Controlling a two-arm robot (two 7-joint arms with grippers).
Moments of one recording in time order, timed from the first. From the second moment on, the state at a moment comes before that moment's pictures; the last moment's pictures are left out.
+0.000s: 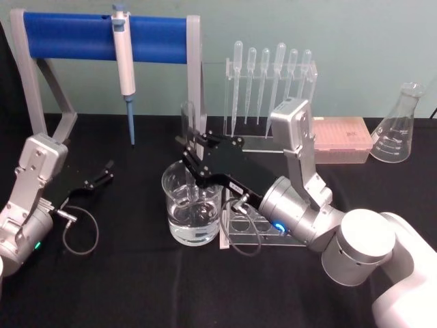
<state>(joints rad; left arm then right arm) -0.20 0.60 0.45 -1.41 -0.25 -0.12 0.03 0.32 0.23 -0.51 -1.46 0.32 -0.08 0.42</state>
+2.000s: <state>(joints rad) -0.20 0.60 0.45 -1.41 -0.25 -0.12 0.03 0.29 0.19 -0.50 -1.36 0.27 -0.15 0.43</state>
